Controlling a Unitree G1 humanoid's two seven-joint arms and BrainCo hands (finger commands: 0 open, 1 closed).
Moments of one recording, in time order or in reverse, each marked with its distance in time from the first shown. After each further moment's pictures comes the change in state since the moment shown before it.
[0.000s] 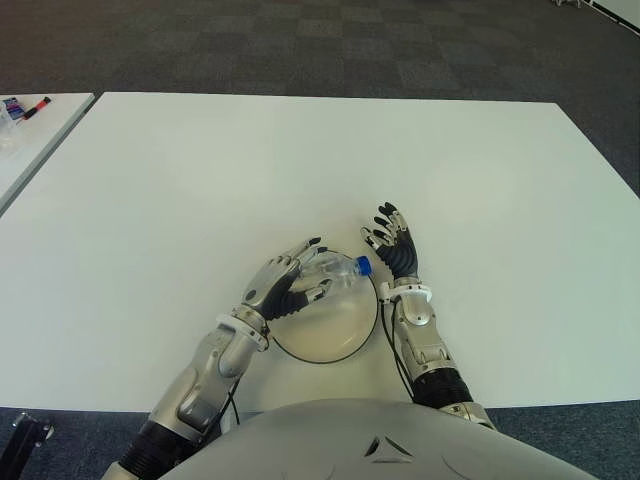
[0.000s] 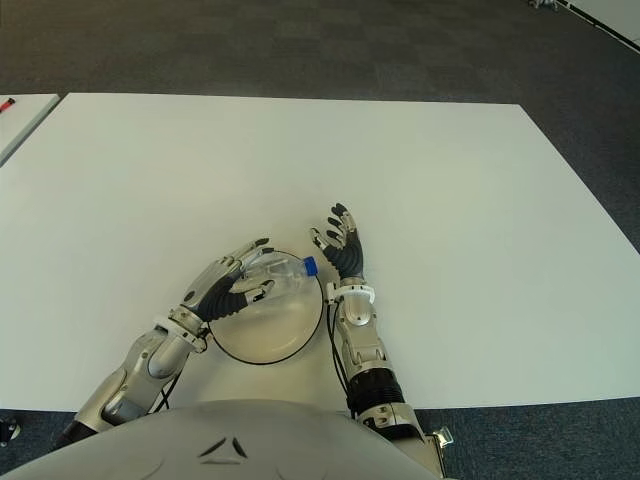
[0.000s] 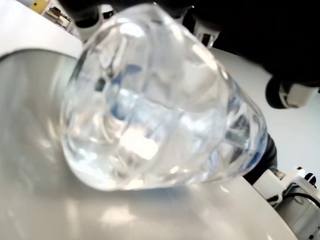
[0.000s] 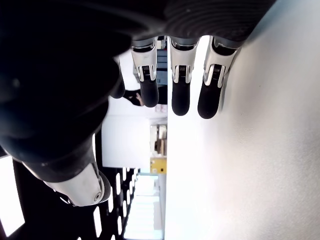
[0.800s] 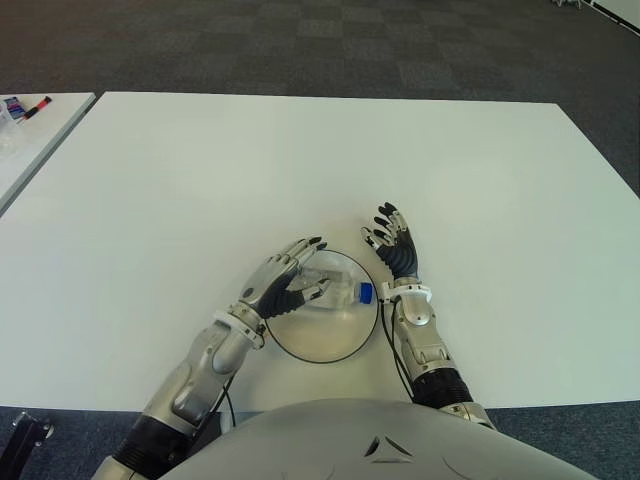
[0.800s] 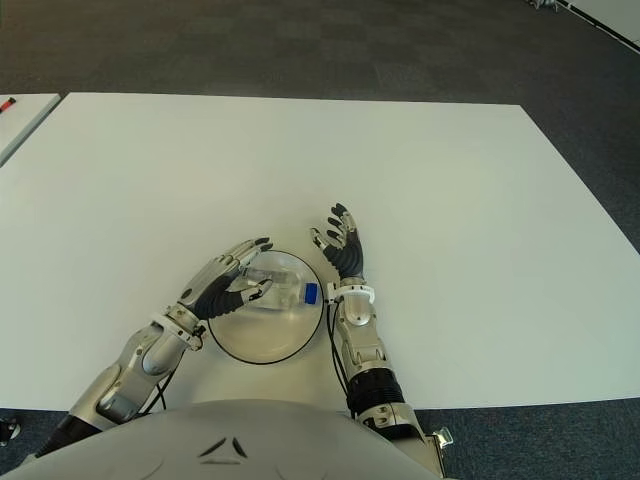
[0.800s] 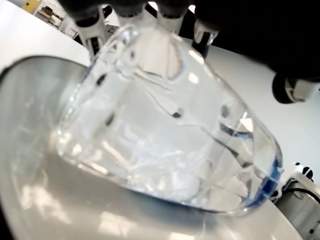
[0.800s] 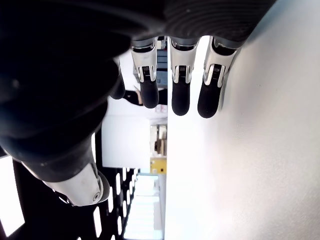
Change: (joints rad) left arm -0.018 0.016 0.007 0.026 -0.003 -0.036 -0.007; right arm 0.000 0.000 0.002 0.000 0.002 -0.001 -0.001
